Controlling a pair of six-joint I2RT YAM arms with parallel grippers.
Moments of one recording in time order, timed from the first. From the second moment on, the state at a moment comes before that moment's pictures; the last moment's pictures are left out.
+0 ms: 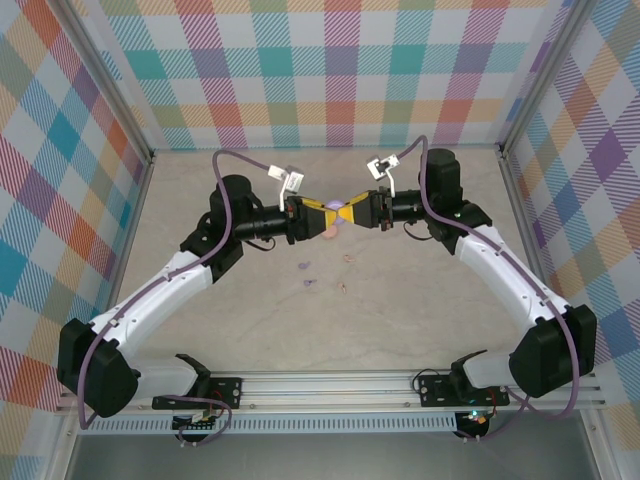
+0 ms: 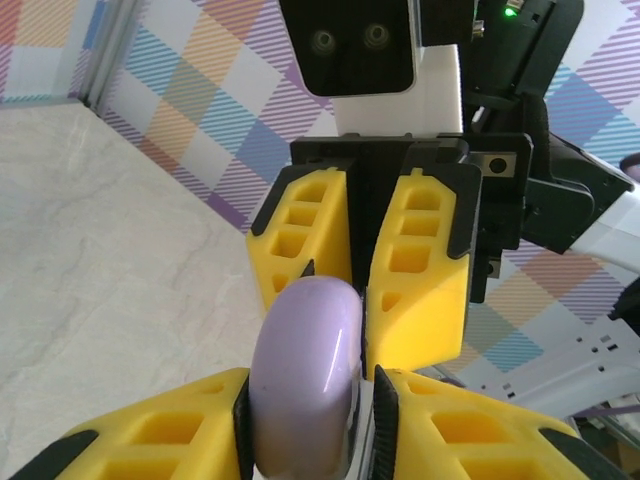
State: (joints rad) left arm -0.56 1.26 1.06 0.07 0.76 -0.49; right arm 0.40 1.34 1.19 -0.19 -1.13 0.35
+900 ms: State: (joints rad) left arm -0.58 1.28 1.07 0.04 0.81 -0.47; right arm 0.40 1.33 1.19 -0.25 -1.15 0.29
